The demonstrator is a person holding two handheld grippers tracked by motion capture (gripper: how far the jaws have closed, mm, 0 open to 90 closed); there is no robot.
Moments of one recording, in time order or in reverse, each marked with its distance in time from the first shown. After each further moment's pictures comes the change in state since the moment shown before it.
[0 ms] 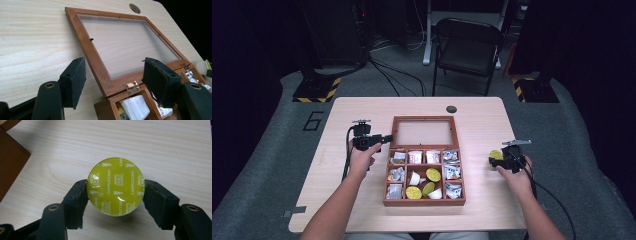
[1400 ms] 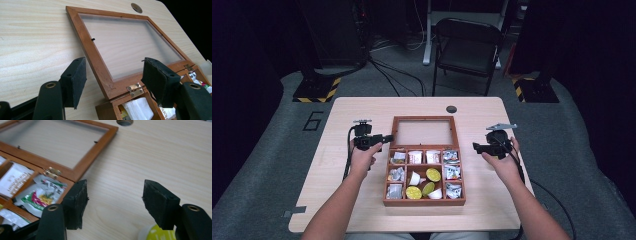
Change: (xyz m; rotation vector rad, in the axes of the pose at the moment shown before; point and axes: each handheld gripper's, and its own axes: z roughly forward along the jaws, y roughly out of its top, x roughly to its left) left arm 0.003 0.000 0.006 0.005 0.004 0.004; right arm 0.056 0.060 -0.021 -0.111 0.080 -0.148
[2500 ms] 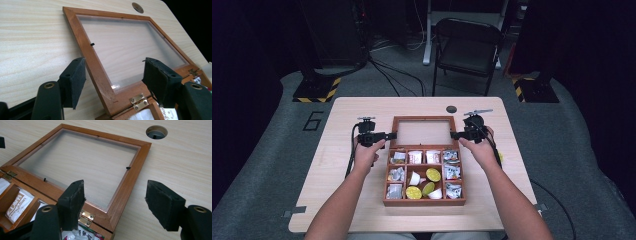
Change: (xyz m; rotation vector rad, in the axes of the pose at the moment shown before) left arm 0.004 0.007 0.019 0.026 -0.005 -0.009; right arm 0.035 0.051 0.051 0.040 0.108 0.079
